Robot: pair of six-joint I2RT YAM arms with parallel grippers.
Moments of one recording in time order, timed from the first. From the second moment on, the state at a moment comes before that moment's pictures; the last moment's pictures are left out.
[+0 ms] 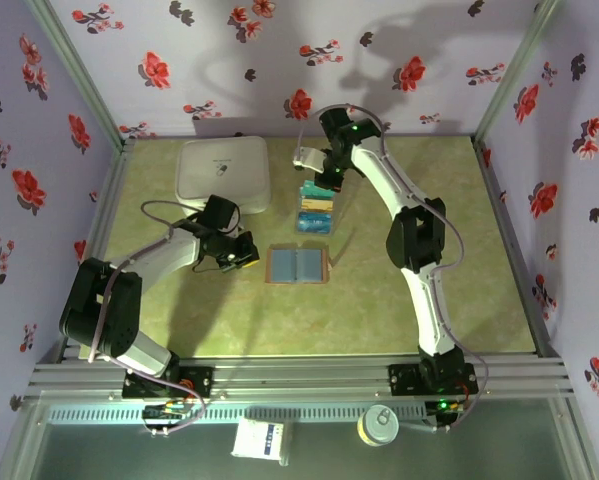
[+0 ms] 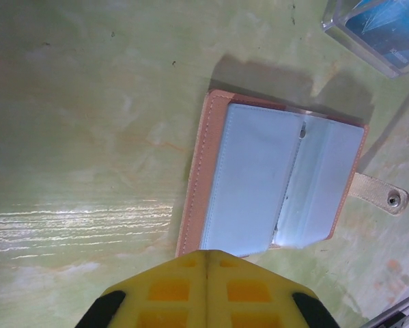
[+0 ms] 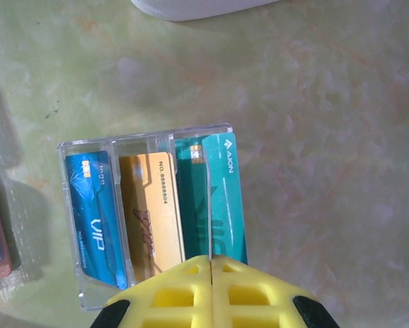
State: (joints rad) left arm -0.45 1.53 0.91 -0.50 0.37 -0.73; right arm 0.44 2.36 2.38 -1.21 -0.24 -0.94
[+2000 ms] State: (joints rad) left arm -0.50 1.66 0.93 -0.38 0.45 -0.75; right arm 0.67 1.82 1.22 -0.32 -0.31 0.52
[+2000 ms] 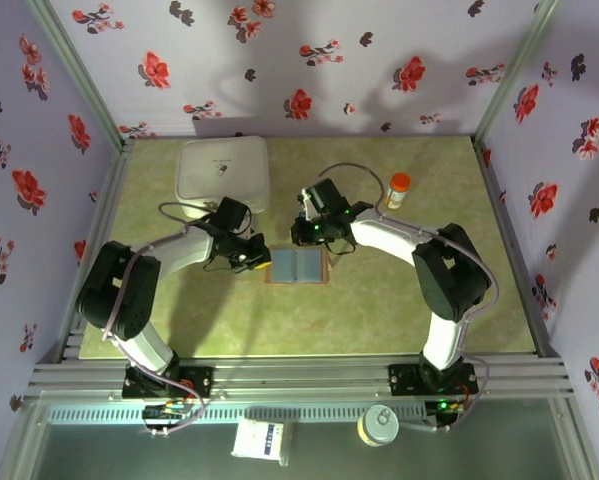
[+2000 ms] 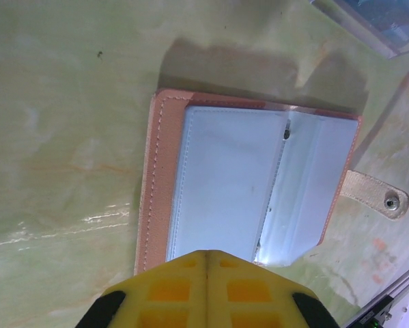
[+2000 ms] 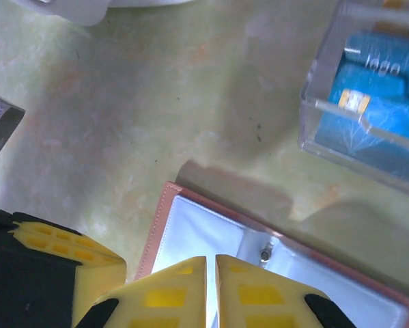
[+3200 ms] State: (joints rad) left arm -0.50 1.69 0.91 -0.39 0.45 -0.73; right arm 0.76 1.87 1.15 -0.29 -0.37 0.87
